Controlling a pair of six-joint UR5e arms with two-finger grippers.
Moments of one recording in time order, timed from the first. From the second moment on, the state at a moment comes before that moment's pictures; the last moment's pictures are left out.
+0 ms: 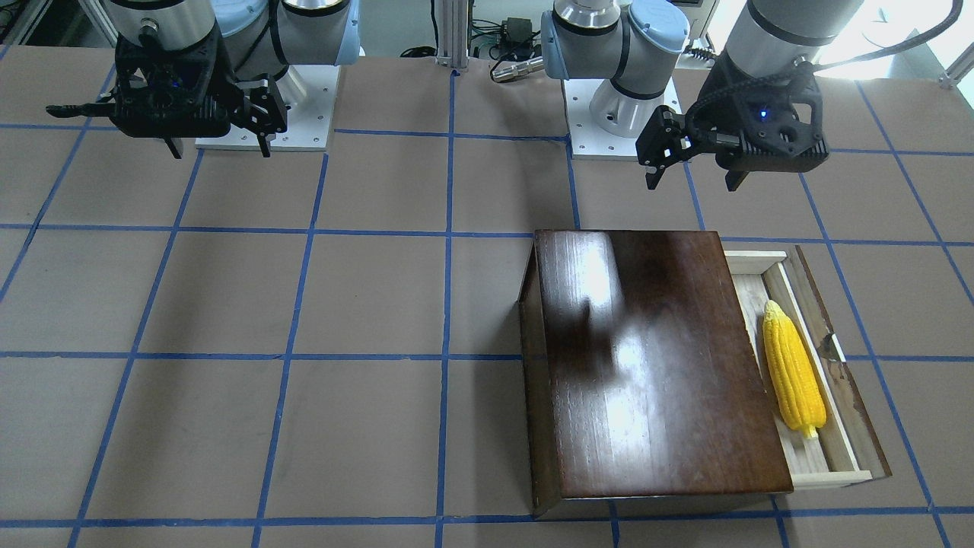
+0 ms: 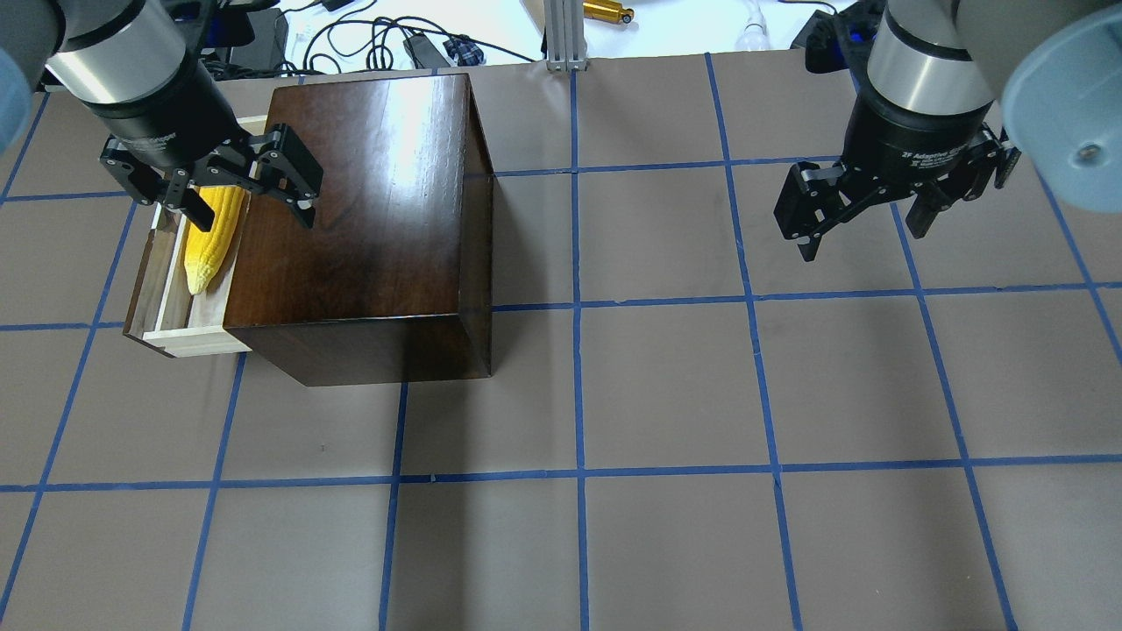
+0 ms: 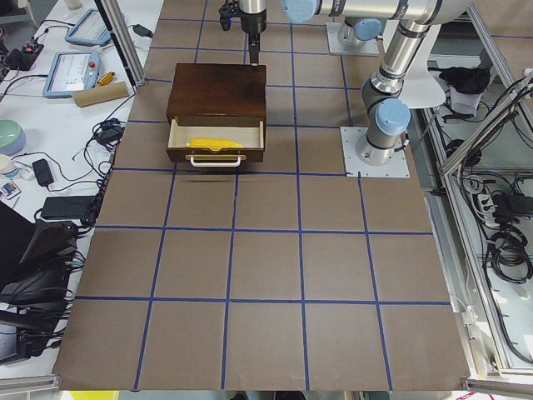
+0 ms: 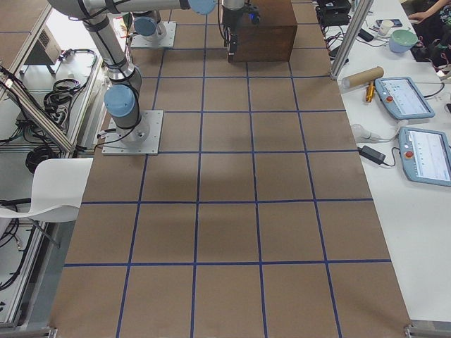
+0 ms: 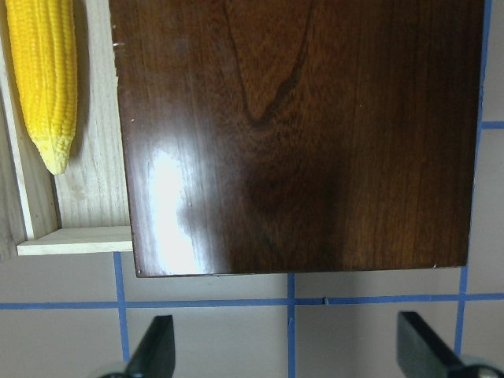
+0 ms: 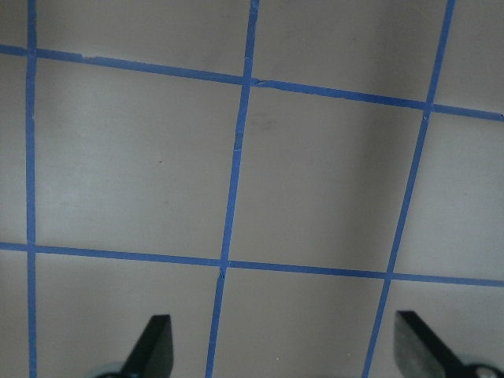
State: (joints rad) left arm -1.52 -1.54 -1.54 -1.66 1.58 0.06; right arm 1.61 -1.64 1.59 -1.46 -1.68 -0.09
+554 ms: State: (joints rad) left arm -1.52 -1.53 -1.54 -1.66 1.59 0.06; right arm 1.61 -1.64 1.59 -1.46 -1.68 -0.09
